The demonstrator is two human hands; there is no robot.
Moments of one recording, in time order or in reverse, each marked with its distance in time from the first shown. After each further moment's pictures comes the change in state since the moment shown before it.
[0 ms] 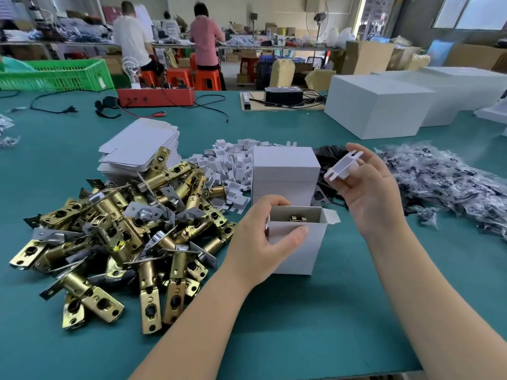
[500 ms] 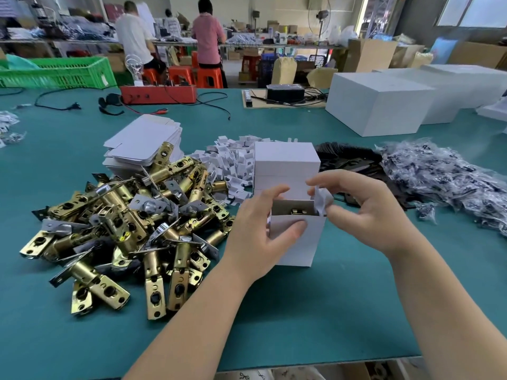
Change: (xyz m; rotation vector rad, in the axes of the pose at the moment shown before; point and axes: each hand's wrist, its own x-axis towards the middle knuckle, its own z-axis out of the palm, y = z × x) left_hand -0.005 -0.001 0.000 0.162 0.043 0.093; right_hand -0.050 -0.030 0.011 -0.898 -0.483 -0.328
